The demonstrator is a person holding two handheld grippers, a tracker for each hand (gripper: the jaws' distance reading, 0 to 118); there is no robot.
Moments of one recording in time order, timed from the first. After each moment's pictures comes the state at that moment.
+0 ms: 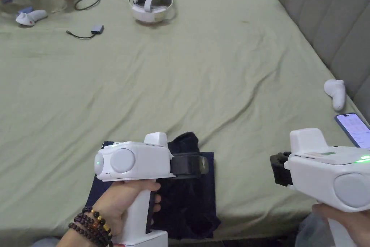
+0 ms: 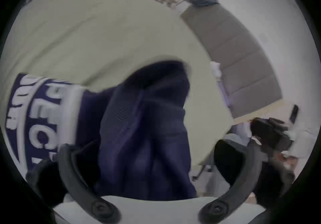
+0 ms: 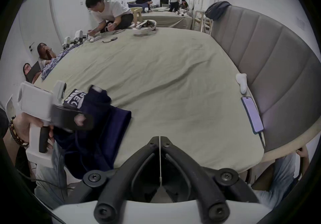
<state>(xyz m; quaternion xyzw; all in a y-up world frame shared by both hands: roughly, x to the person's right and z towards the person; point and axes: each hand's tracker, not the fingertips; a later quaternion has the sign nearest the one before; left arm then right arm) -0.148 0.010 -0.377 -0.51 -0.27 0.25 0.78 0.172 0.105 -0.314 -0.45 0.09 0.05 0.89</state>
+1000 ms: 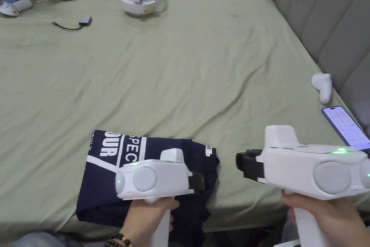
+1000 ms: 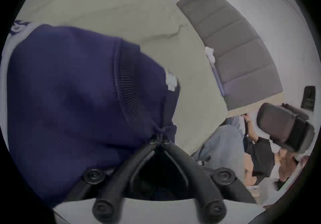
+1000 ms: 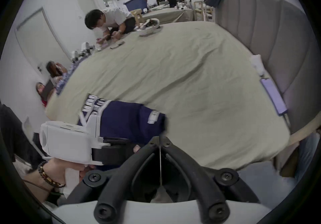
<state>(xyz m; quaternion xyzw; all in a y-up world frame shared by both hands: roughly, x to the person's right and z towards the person) -0.096 -0.017 -0.341 -0.52 -0.25 0.26 0.77 0.147 0.093 -0.316 -0.47 0.16 -0.07 0.87</state>
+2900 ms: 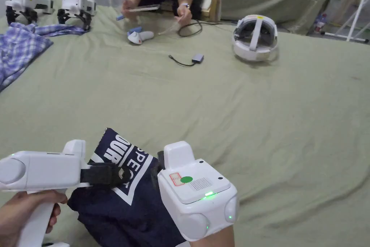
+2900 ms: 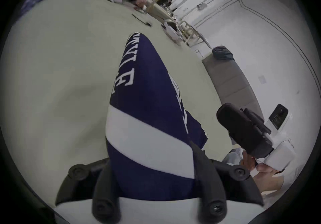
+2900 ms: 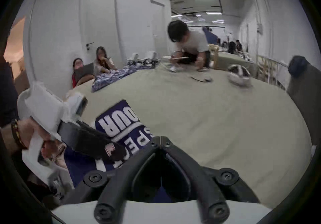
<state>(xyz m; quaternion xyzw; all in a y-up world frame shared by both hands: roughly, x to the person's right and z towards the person) -0.537 0.038 -0.350 -0.43 -0.13 0.31 0.84 -0.264 0.054 -0.393 -0.27 0.36 0.07 0.89</state>
